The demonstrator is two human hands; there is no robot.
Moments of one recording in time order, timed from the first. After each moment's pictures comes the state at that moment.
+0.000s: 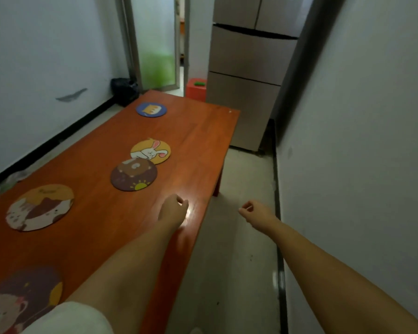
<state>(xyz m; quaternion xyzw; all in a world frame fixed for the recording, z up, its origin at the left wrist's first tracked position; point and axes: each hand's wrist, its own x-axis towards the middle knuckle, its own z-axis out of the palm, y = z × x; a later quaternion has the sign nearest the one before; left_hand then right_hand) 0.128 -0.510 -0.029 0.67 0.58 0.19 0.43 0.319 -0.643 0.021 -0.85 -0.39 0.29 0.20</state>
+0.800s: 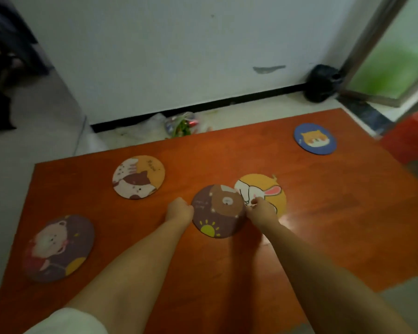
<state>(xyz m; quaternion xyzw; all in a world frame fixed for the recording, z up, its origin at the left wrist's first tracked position) 0.047 -0.331 -0.047 0.26 0.87 0.18 0.37 0.237 -0.235 -0.041 -0.64 -0.66 0.38 0.02</state>
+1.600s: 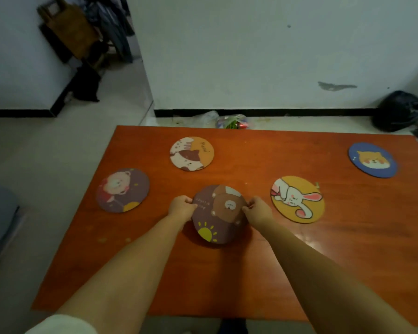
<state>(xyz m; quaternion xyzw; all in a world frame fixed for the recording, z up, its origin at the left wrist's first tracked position) 0.041 -0.450 -0.024 0.06 0.85 0.36 0.37 0.186 -0.311 -0.028 -0.52 -0.74 0.42 -0.05</state>
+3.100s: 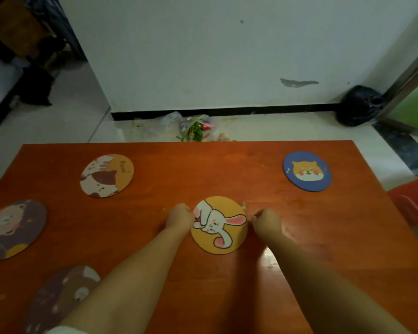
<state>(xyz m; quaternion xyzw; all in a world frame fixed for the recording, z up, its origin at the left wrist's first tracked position) 0.150 -0.223 -0.053 0.14 0.90 0.23 0.34 0.322 -0.087 -0.061 -0.59 -0.72 0.36 -0.03</state>
